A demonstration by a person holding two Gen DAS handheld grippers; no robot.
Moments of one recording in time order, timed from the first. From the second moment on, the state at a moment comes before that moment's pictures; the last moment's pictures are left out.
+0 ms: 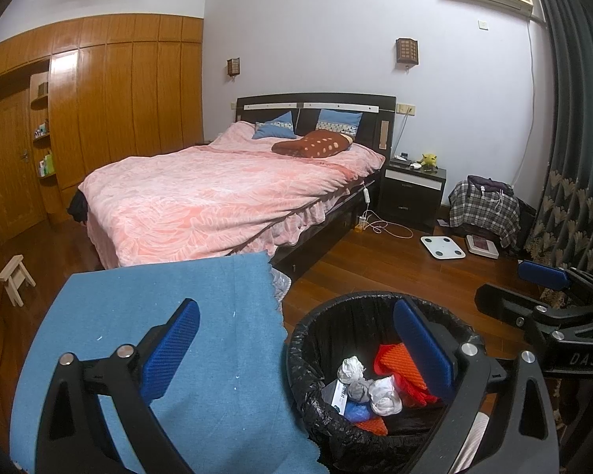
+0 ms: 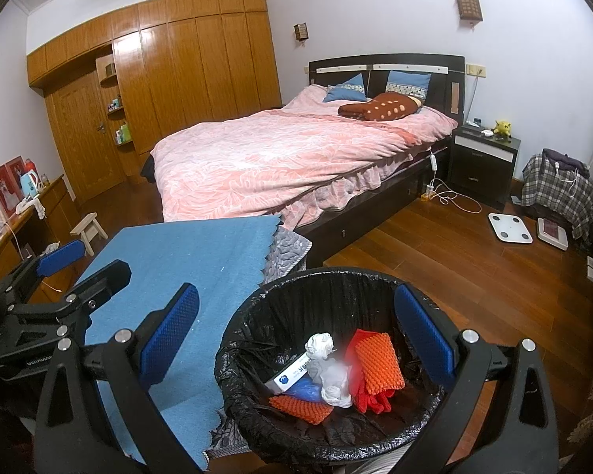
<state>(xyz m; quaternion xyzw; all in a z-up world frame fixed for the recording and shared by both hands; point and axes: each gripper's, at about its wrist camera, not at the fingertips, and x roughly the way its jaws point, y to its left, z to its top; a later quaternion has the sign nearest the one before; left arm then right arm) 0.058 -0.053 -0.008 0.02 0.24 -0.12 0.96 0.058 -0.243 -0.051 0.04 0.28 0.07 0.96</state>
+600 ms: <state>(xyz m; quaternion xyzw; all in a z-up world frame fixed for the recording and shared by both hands) 0.058 -0.053 -0.007 0.02 0.24 -0.12 0.96 0.058 -0.241 -0.051 0.04 0.28 0.07 0.96</state>
